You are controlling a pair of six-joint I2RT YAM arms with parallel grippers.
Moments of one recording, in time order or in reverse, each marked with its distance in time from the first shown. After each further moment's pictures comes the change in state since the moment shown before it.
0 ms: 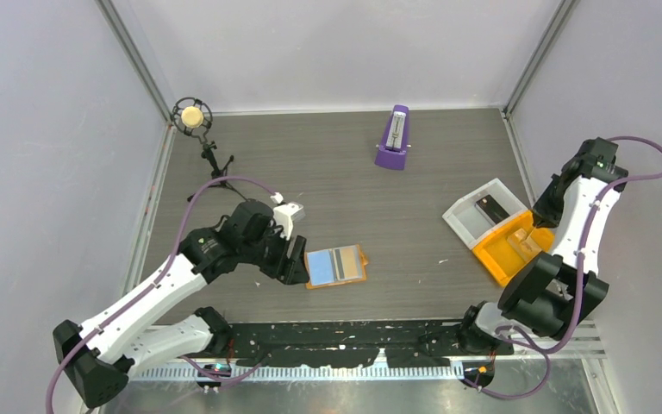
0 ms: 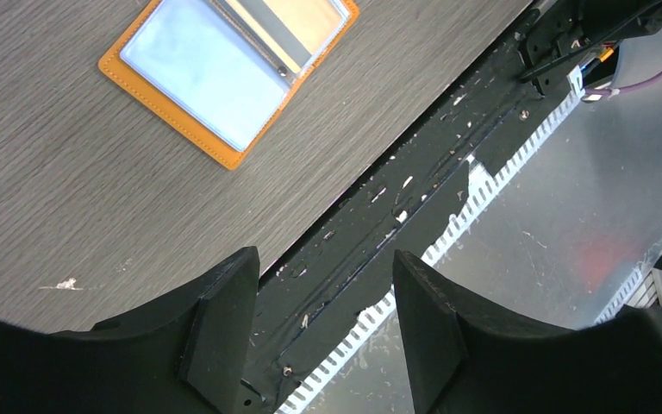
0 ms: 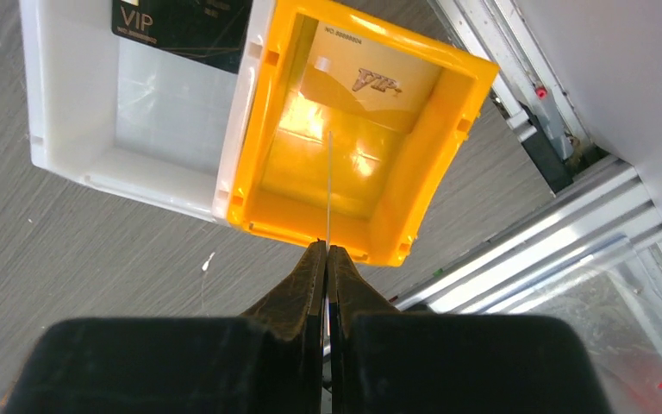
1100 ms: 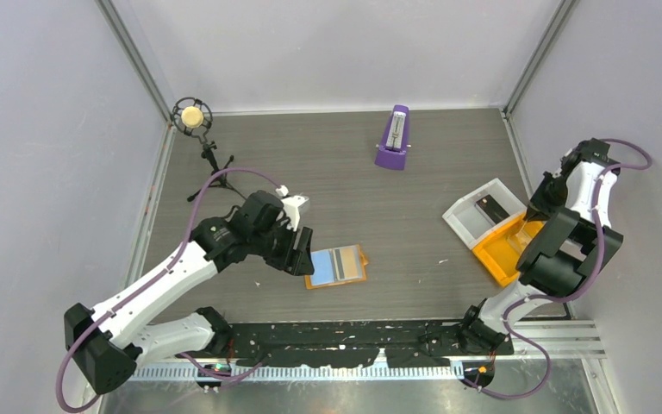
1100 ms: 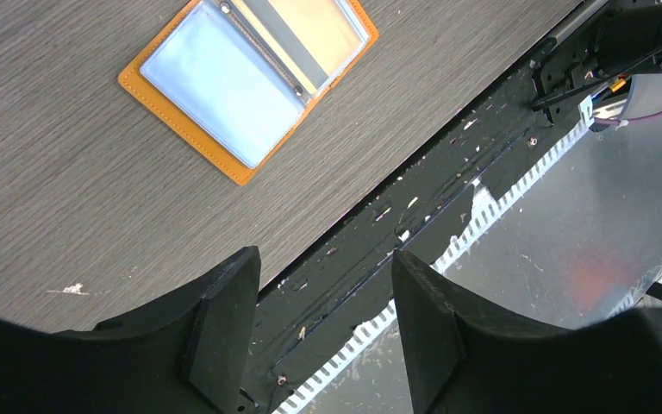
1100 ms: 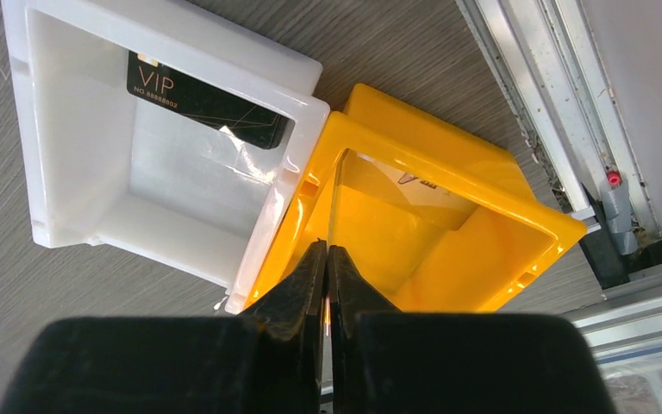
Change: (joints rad) left arm 0.000 0.110 0.060 0.007 -0.047 -0.037; right arm -0.032 0.282 0.034 0.143 -0.151 -0.077
